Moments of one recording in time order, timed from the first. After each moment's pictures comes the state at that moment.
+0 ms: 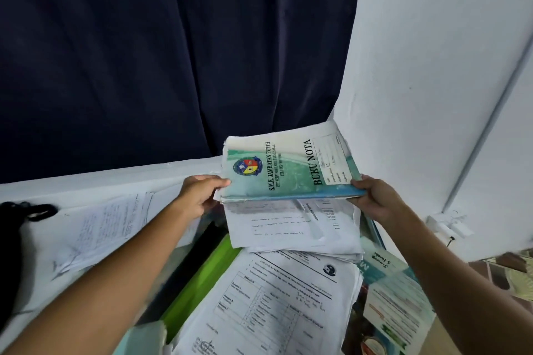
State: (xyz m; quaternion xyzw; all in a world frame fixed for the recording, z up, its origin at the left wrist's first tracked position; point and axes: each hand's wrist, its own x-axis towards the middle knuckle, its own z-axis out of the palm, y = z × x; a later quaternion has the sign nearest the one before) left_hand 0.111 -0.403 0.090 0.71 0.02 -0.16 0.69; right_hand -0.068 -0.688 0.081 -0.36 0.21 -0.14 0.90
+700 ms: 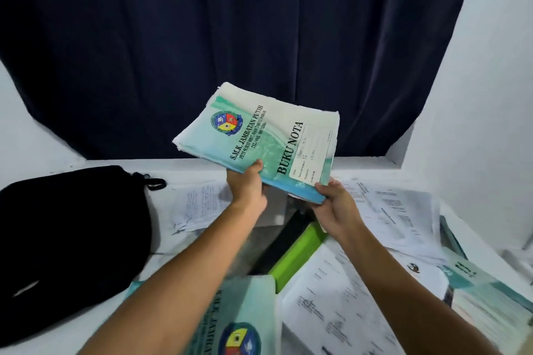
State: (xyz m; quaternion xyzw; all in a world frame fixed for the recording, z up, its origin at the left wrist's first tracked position) left_hand 0.060 -0.290 0.129 0.44 0.10 -0.01 0.89; right_hand -0.006 -0.428 0.090 -0.35 0.09 -0.12 0.92
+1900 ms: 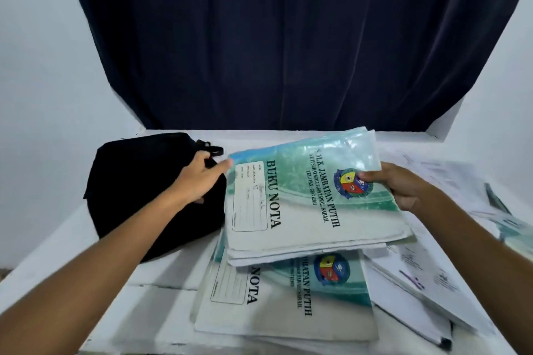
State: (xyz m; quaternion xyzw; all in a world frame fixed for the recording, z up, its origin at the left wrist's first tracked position) left_hand 0.015 0.023 0.131 0.88 -0.05 -0.07 0.46; right_hand -0.082 -0.336 0.125 -0.64 0.05 0.08 0.76
